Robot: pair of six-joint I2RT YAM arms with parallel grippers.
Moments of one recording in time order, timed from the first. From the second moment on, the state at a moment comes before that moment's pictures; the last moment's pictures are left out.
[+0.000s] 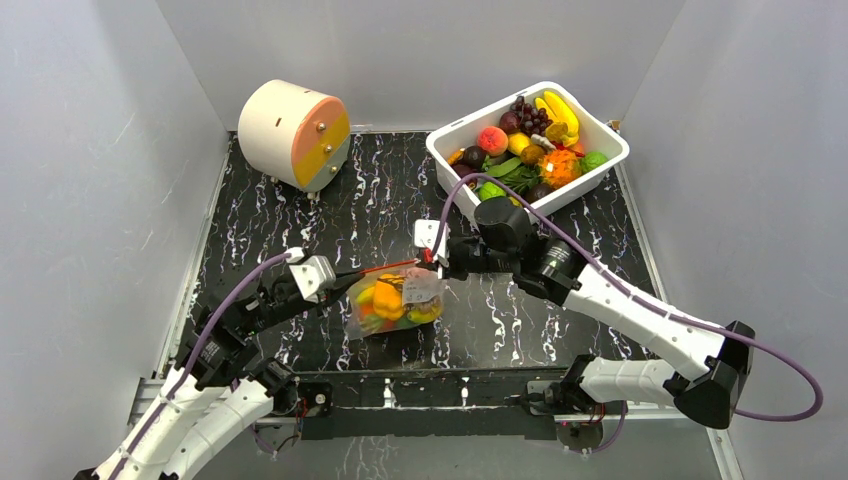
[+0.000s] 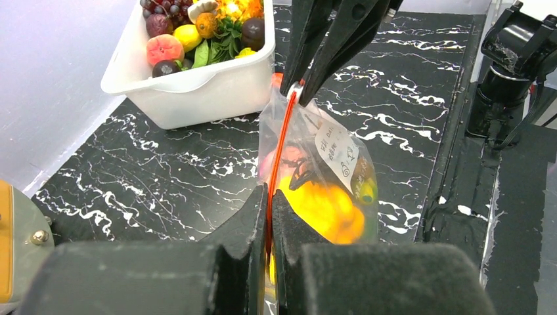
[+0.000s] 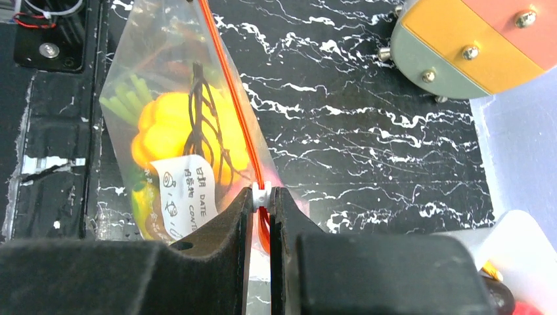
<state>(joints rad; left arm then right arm) -0.62 0.45 0.72 -0.38 0.43 0.26 0.90 1.15 1.11 -0.38 -0.40 -0.58</state>
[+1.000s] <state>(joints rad) -0.63 0.47 0.76 -0.49 0.24 0.33 0.84 1.04 1.08 -0.56 -0.14 -0.57</state>
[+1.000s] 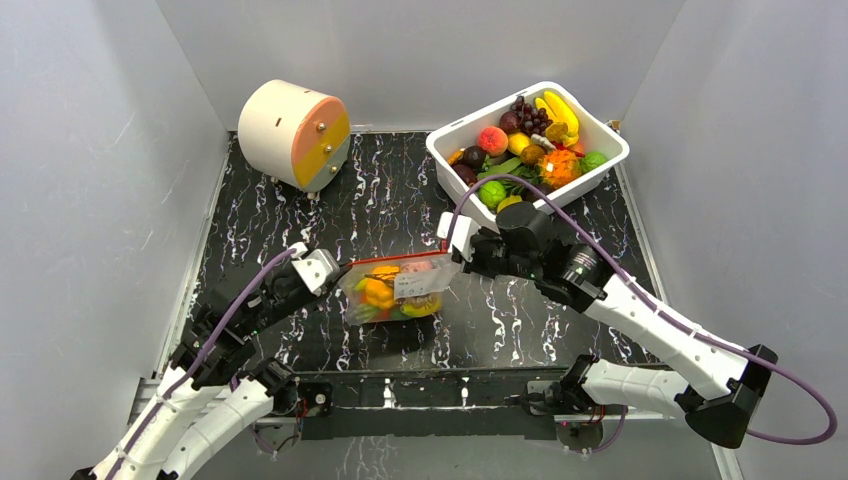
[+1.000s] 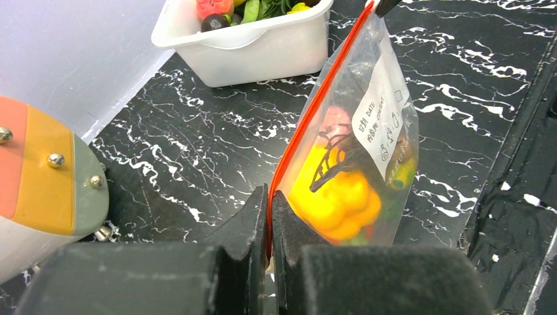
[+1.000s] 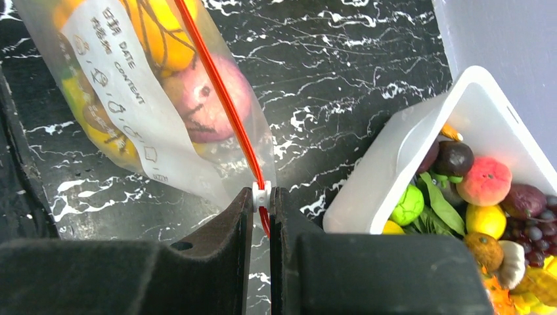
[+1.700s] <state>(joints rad) -0.63 0.45 0.76 -0.49 0.18 0.35 0.82 1.02 1.15 -0.62 0.01 -0.50</state>
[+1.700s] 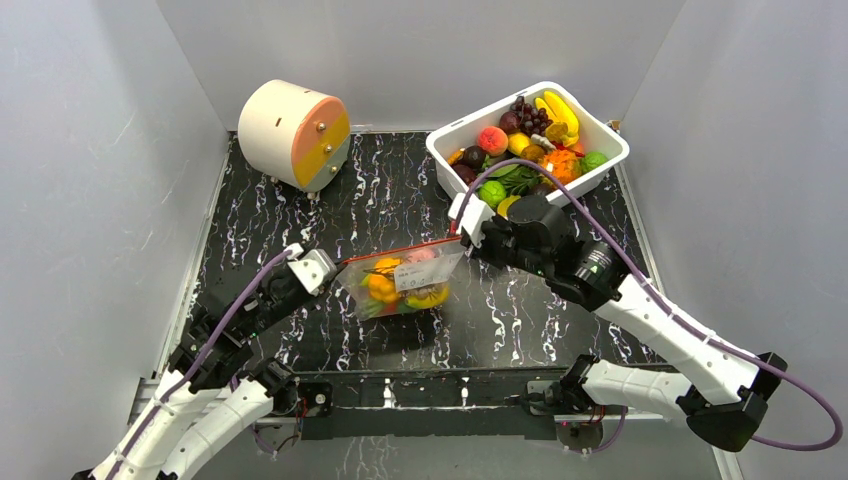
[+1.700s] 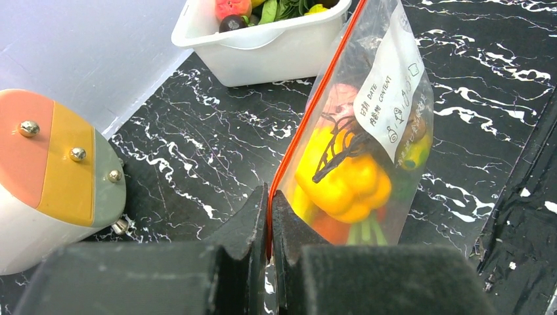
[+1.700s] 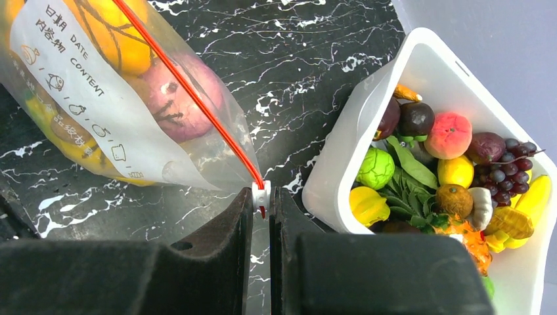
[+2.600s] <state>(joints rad) -0.63 0.58 0.70 -0.45 0.08 -0.14 0.80 0.97 1.01 -0.59 -0.04 -0.28</state>
